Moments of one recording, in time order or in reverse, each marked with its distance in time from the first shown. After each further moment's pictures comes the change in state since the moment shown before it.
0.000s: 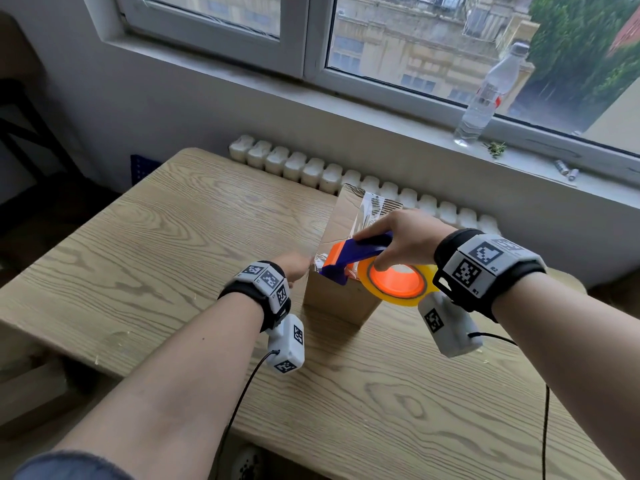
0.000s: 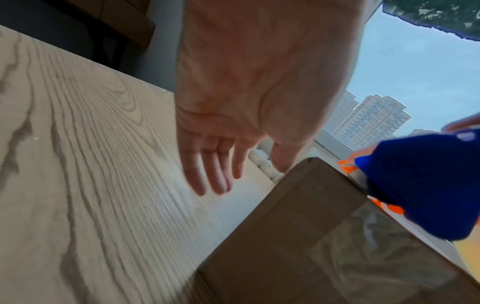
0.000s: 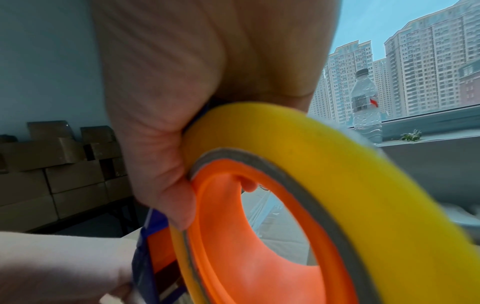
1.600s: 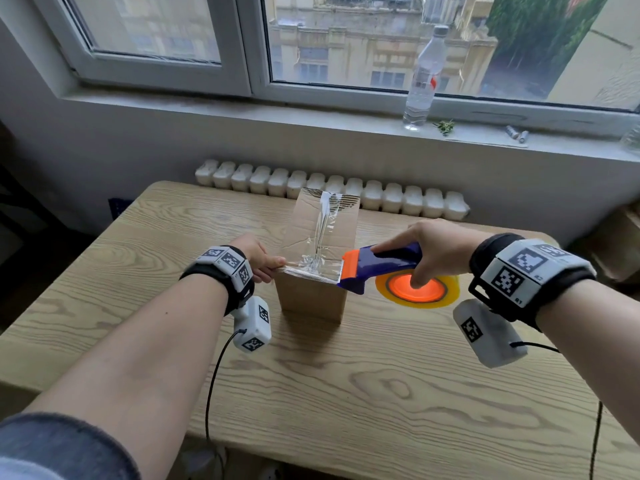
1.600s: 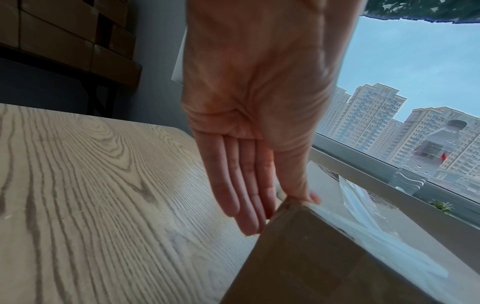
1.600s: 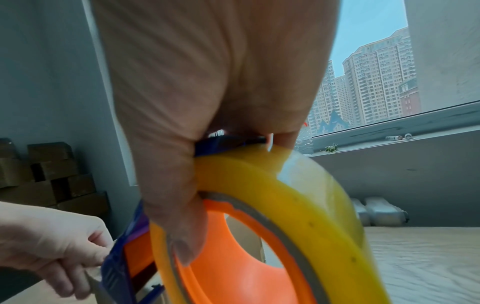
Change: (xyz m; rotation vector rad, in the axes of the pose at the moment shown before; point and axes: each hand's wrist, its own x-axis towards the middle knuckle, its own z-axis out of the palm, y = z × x) left_hand 0.005 0.024 -0.015 0.084 -0.005 0.069; right_hand -0.072 0.089 0.009 0.116 -0.042 0.055
